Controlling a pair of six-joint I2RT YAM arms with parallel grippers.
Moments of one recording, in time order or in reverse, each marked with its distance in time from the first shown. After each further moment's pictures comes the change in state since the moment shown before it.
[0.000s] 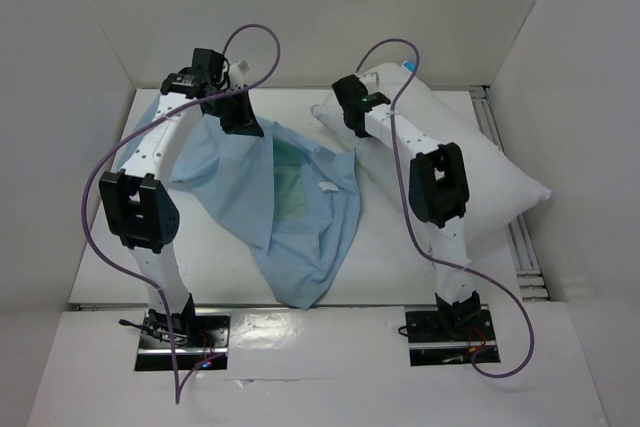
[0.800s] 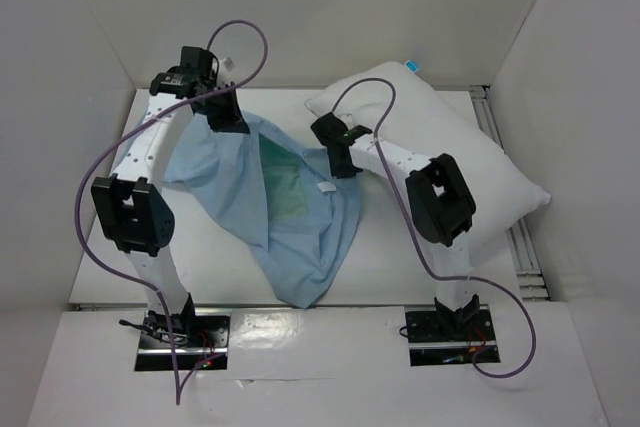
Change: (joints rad) left arm 0.023 -0.024 -0.011 -0.008 -0.127 -0.017; right arm 0.171 -0.168 -0.372 0.091 -0.278 0.158
